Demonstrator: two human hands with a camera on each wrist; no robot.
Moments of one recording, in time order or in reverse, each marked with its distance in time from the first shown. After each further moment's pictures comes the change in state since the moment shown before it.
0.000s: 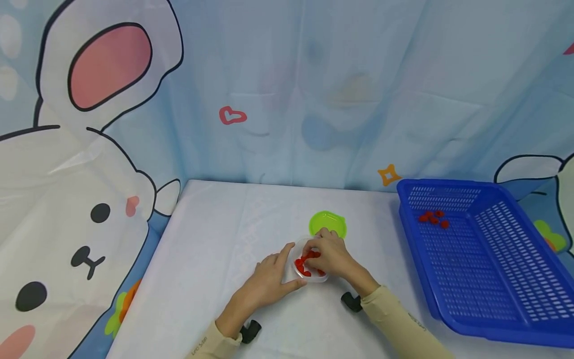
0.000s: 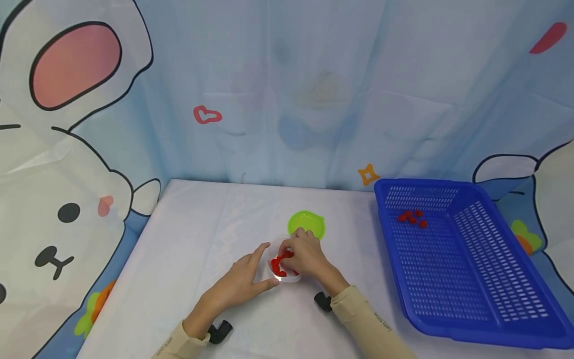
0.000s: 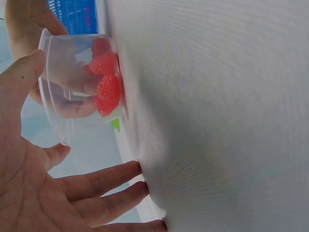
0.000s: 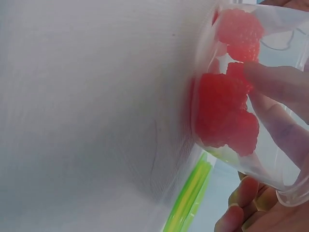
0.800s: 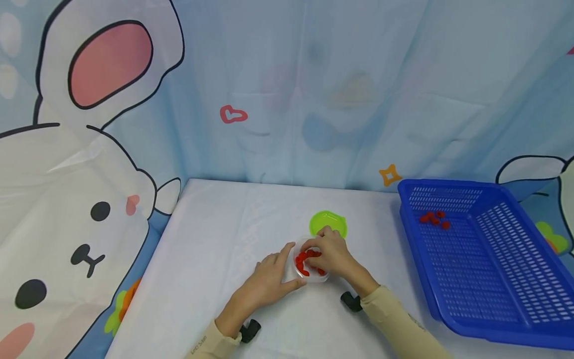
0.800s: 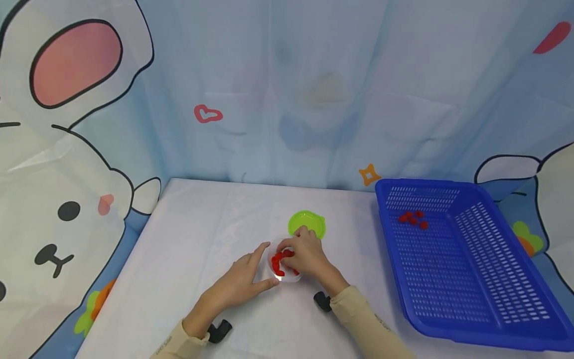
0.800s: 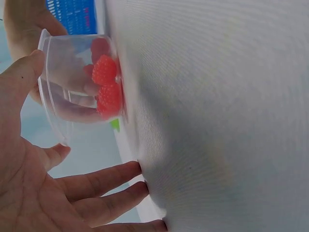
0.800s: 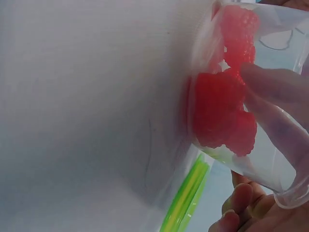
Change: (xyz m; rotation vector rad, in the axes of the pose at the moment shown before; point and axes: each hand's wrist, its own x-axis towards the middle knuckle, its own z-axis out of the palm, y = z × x) left_hand 0.002 -0.002 0.002 -0.001 -0.010 -0.010; right_hand 0.002 0.003 0.002 -0.003 0.022 0.021
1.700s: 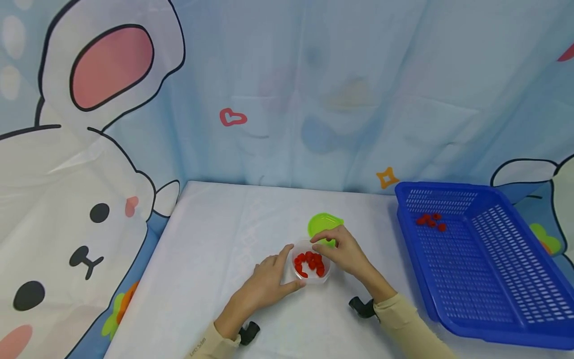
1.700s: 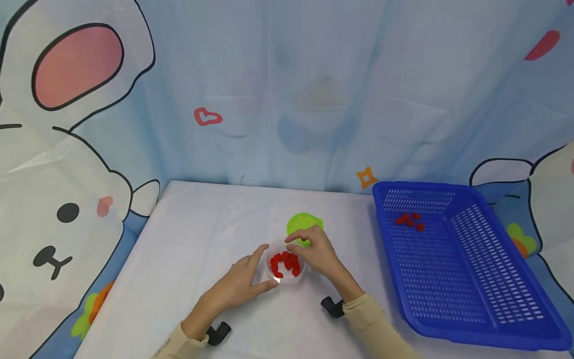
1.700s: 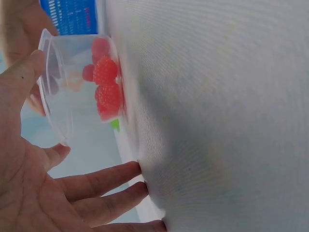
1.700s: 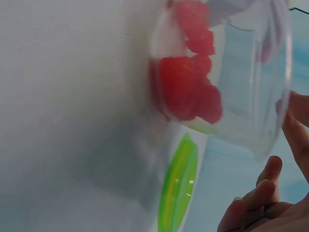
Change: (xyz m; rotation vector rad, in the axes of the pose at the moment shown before) left_hand -0.001 0.001 0.000 -0.020 0.007 -0.003; right_hand -0.016 0.013 -0.027 0.437 0.122 0.026
